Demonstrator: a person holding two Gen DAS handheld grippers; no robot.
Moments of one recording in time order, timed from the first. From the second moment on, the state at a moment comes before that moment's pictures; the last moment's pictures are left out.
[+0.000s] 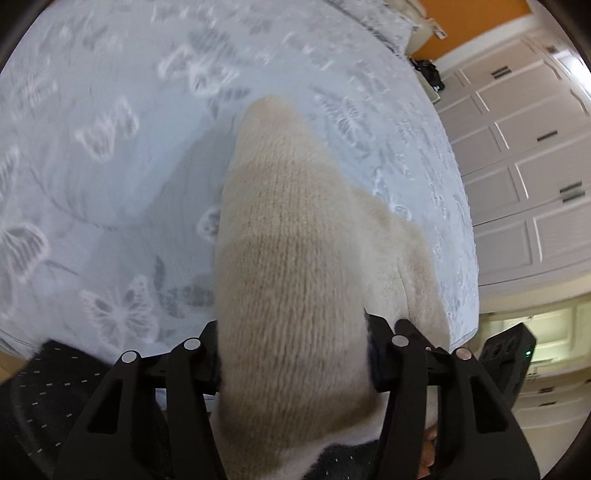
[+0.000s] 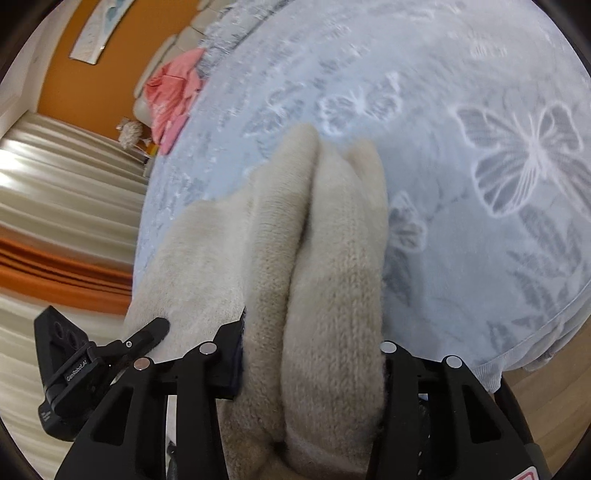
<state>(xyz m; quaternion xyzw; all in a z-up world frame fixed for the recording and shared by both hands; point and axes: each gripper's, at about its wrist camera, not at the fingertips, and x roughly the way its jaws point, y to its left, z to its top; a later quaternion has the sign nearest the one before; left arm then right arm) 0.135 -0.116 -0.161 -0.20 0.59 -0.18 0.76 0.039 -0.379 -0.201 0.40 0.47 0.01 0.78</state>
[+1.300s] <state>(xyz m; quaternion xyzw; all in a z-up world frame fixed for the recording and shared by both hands) 0.024 -0.087 0.137 -0.12 0.30 -0.30 0.90 -0.053 -0.341 0.113 0.26 0.19 0.12 0.94</state>
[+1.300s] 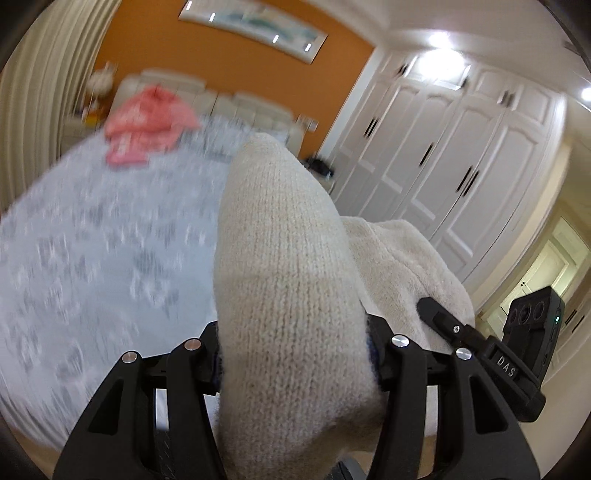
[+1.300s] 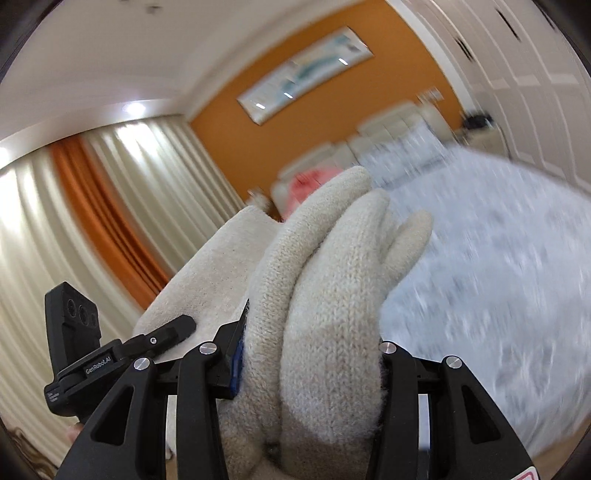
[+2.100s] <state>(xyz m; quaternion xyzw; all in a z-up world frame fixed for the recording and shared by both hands) 0.195 0.066 0.009 -0.14 0.28 -0.23 0.92 0.191 -0.217 -0.024 0.28 0.28 0.22 0.89</state>
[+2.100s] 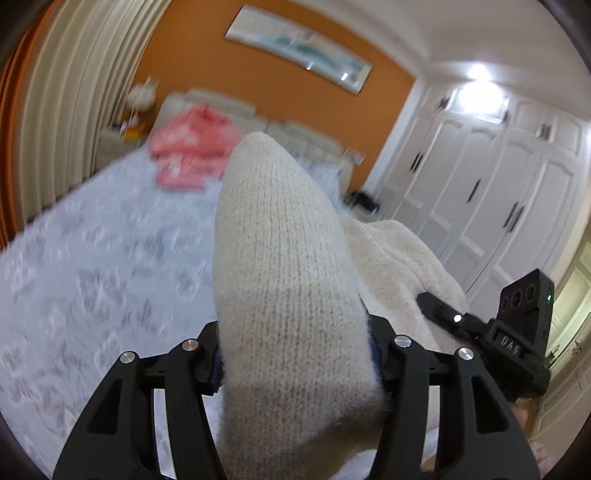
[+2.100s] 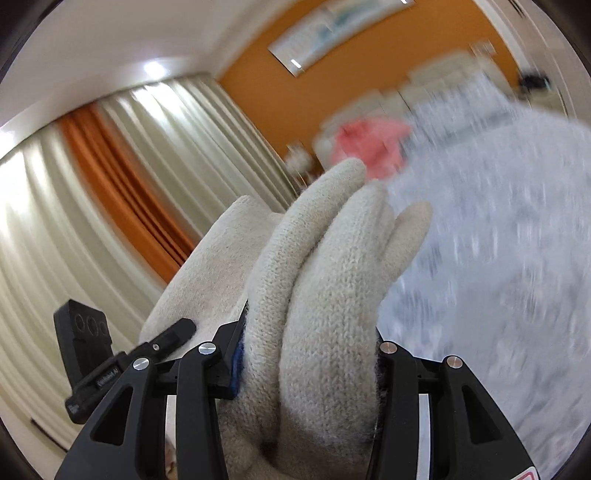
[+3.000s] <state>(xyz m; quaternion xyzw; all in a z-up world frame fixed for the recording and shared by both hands) 0.164 0.095 -0.185 -0.16 0.46 -0.08 0.87 0.195 -0.169 -0.173 0.16 0.51 0.14 0.83</state>
